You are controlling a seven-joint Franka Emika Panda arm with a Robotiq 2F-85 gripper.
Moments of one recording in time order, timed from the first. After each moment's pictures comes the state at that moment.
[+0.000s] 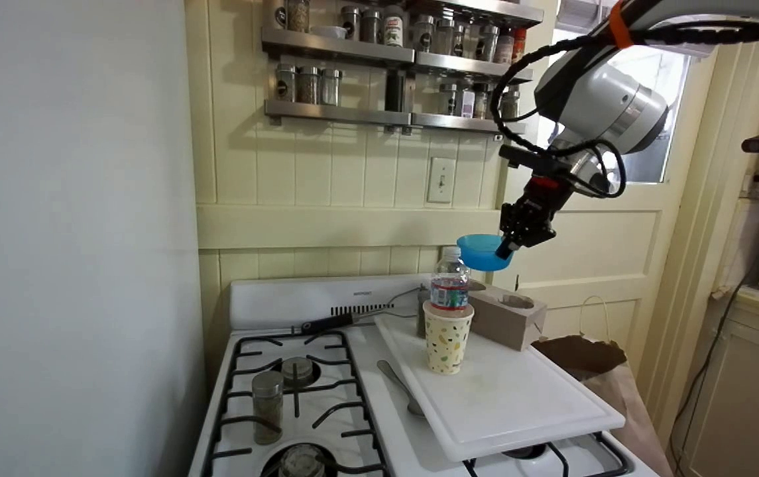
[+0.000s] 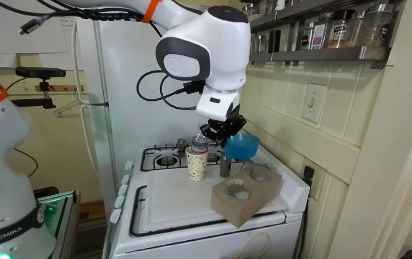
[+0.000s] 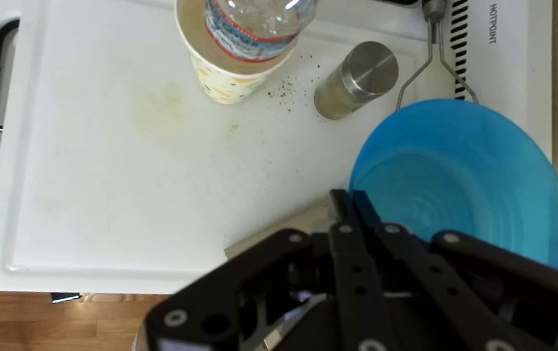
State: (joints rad) arm -0.17 -0.10 -0.17 -2.24 0.54 2.19 1.01
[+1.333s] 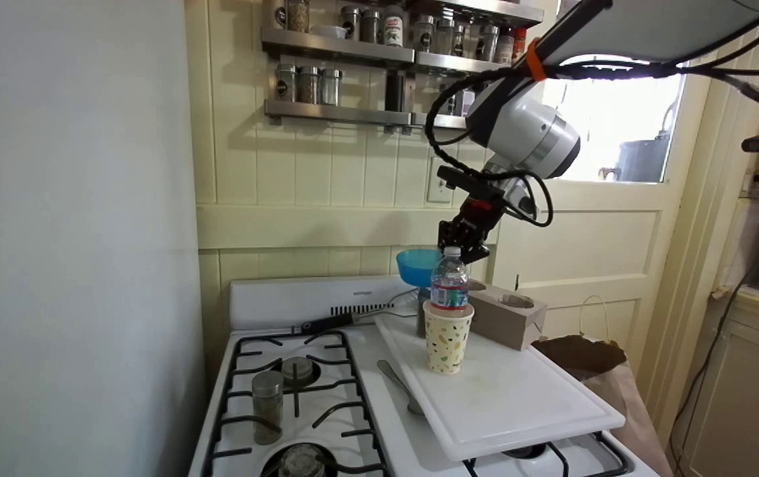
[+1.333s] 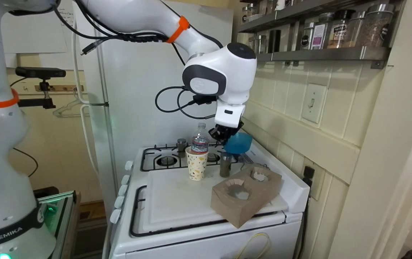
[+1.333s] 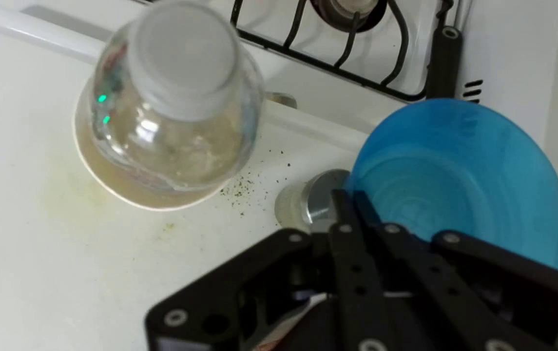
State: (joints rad) arm -0.09 0.11 -0.08 -2.10 0.64 2.24 0.90
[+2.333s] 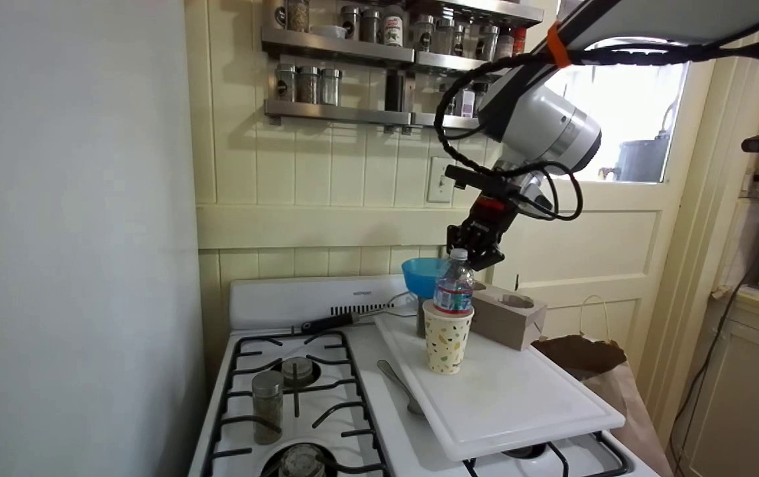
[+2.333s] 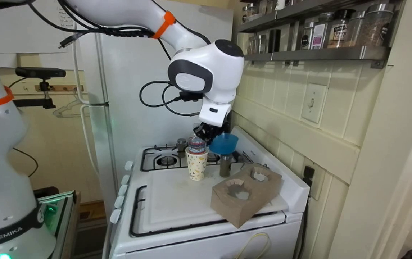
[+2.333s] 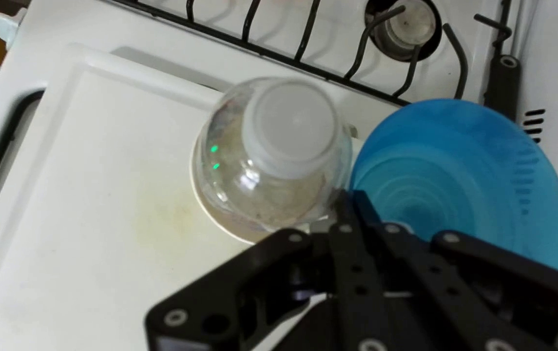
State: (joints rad) arm -0.08 0.00 -0.08 -2.22 0.61 2.18 0.94
